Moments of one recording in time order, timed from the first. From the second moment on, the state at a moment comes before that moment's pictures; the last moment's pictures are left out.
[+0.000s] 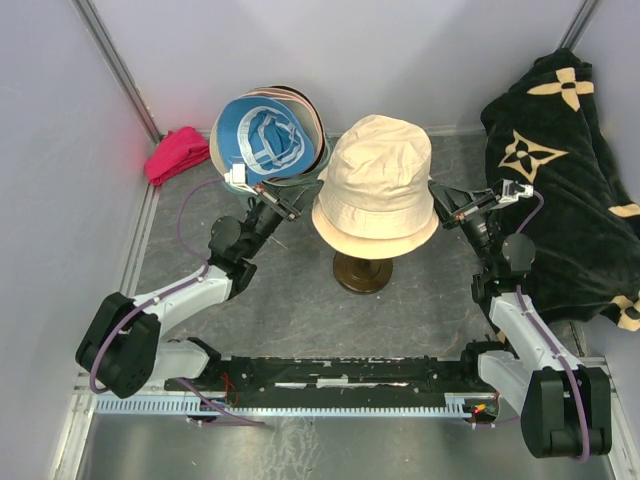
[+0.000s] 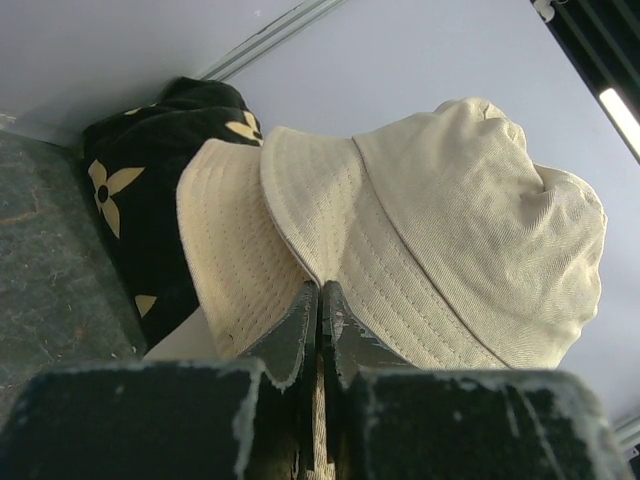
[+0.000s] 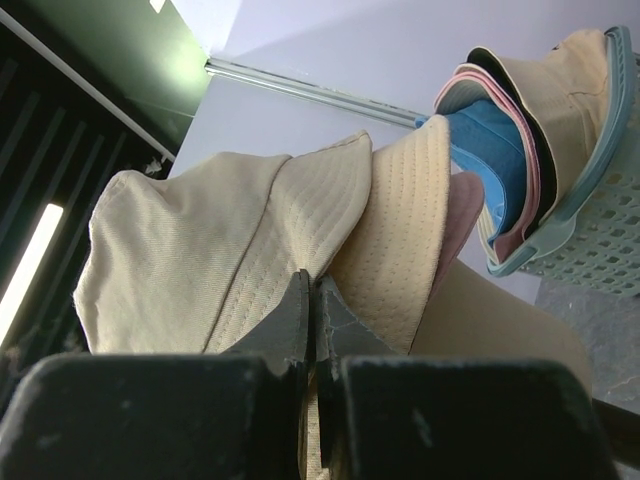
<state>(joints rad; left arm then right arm) -0.56 1.27 0.60 1.06 0.16 -1.19 0.04 0.97 0.40 0.96 -0.44 1.66</state>
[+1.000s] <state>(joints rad) -0.54 1.16 0.56 0.74 0.13 -1.16 -0.01 0.95 0.43 0.72 -0.43 1.55</state>
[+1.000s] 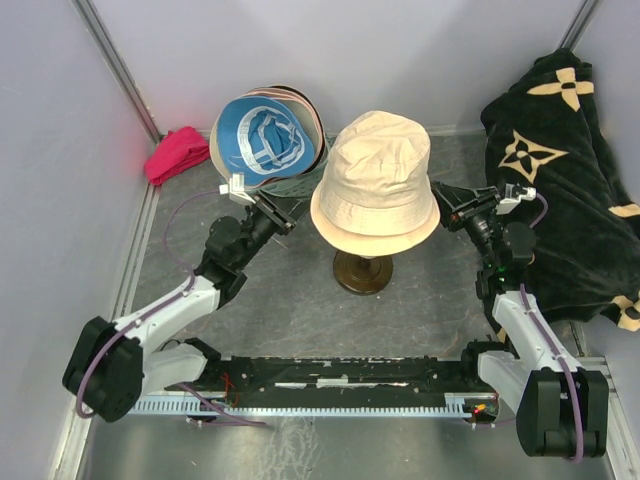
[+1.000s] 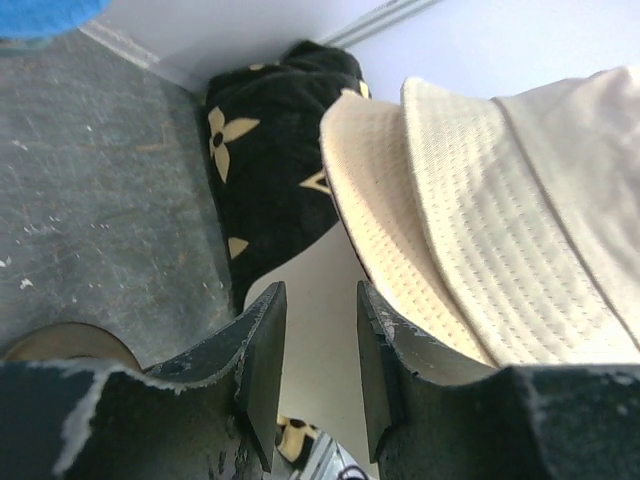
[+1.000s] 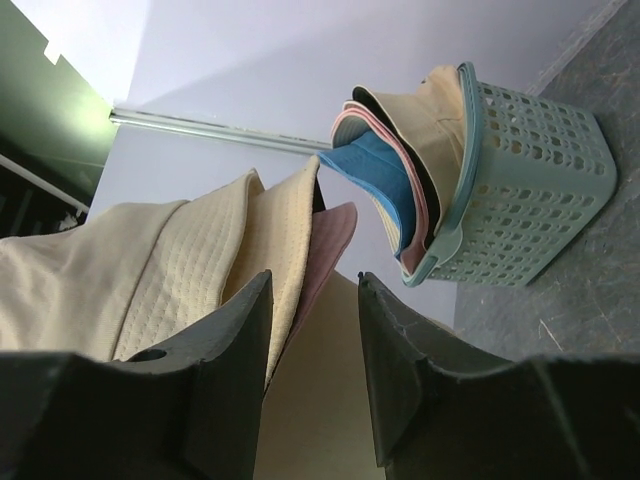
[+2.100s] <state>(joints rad) -0.53 0.92 0.68 0.49 0.08 -1.04 -0.03 0.65 0.59 0.22 -0.24 1.35</state>
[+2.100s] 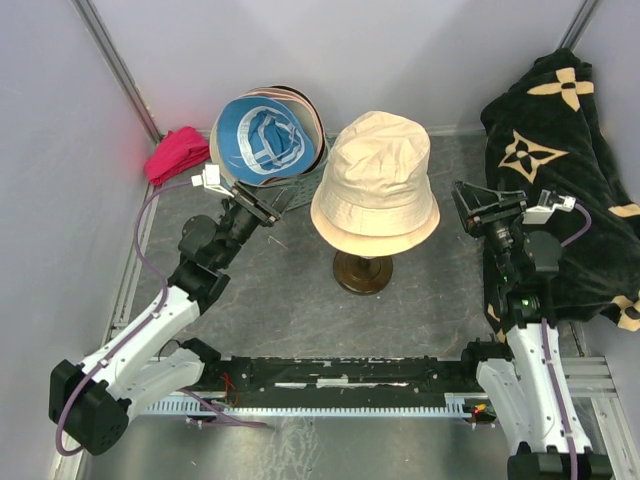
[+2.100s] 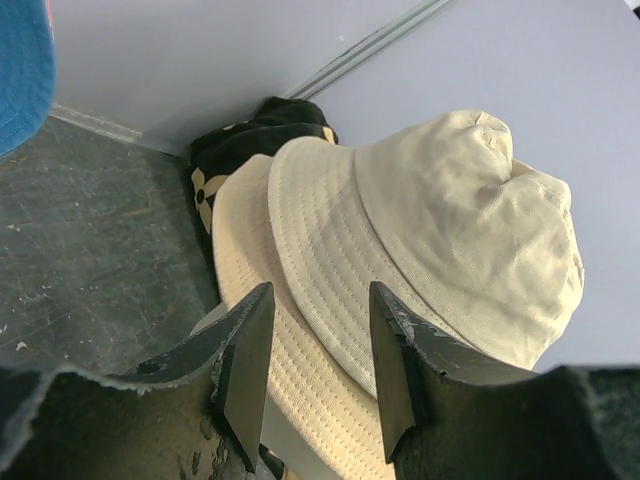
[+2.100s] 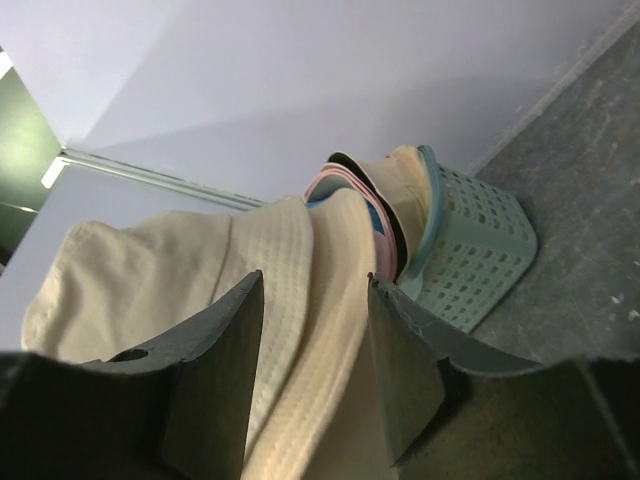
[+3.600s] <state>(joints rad) -0.36 1.46 1.39 0.04 -0.18 -0.66 0.05 0.54 0.65 -0.66 -0.15 0.54</state>
